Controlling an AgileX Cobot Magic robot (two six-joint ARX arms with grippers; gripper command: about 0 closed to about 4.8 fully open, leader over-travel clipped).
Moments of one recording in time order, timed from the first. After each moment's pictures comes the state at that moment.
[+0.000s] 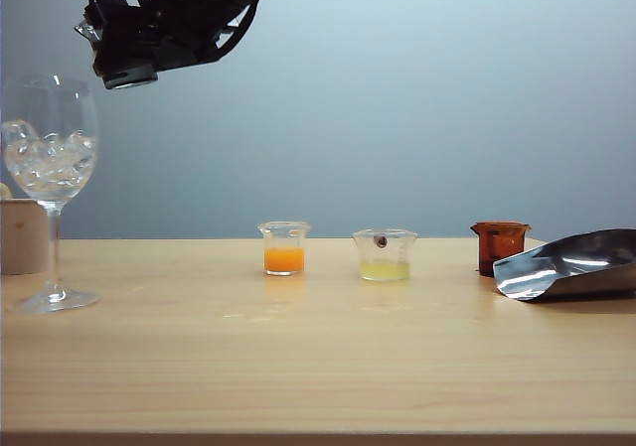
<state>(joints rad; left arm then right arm) -0.20 0.54 0.73 -0.49 -0.10 0.05 0.84 2.08 1.85 -0.05 -0.15 -0.35</state>
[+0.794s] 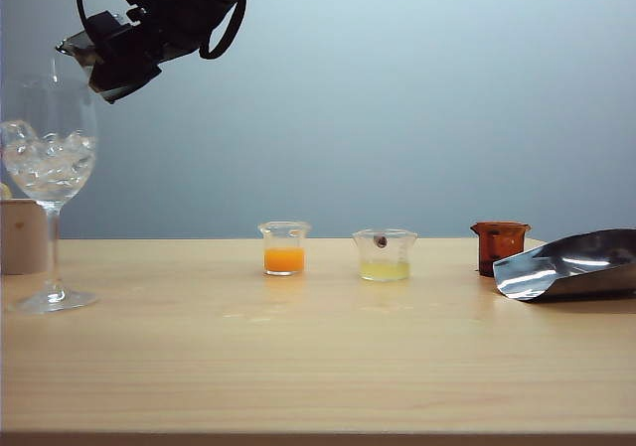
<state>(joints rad) -0.20 0.54 0.73 -0.49 -0.10 0.05 0.87 2.08 1.85 -0.11 -0.10 -0.70</state>
